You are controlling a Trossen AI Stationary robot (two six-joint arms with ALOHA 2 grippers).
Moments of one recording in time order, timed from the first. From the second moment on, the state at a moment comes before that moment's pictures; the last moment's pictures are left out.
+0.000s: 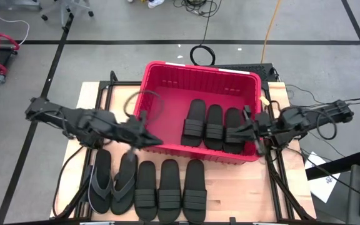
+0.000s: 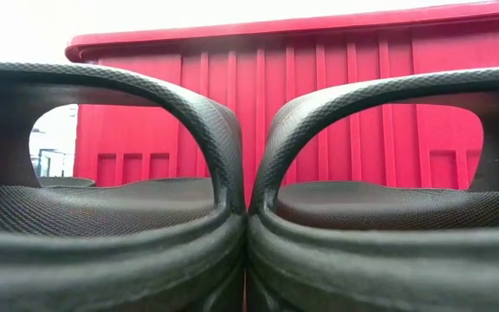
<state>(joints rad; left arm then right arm) -0.32 1.17 1.24 -0.21 -0.10 -0.16 0.30 0.71 0.81 -0.11 0.10 0.17</state>
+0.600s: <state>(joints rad) -0.39 1.81 1.53 -0.26 -0.01 -0.48 0.30 0.52 0.81 -0.25 -0.16 0.31</state>
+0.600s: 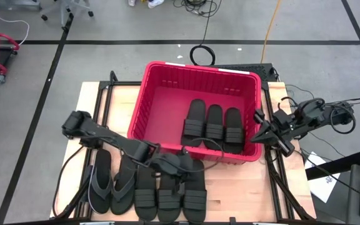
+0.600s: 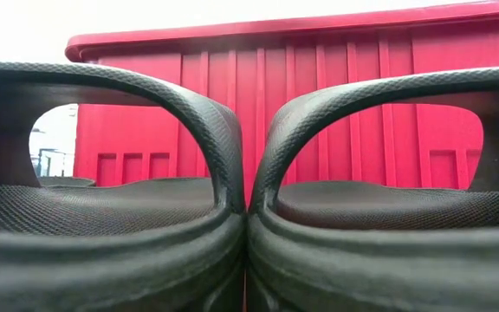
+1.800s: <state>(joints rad) -0.36 2.14 1.53 -0.23 0.30 -0.55 0.30 0.53 0.81 -0.29 -0.19 0.36</state>
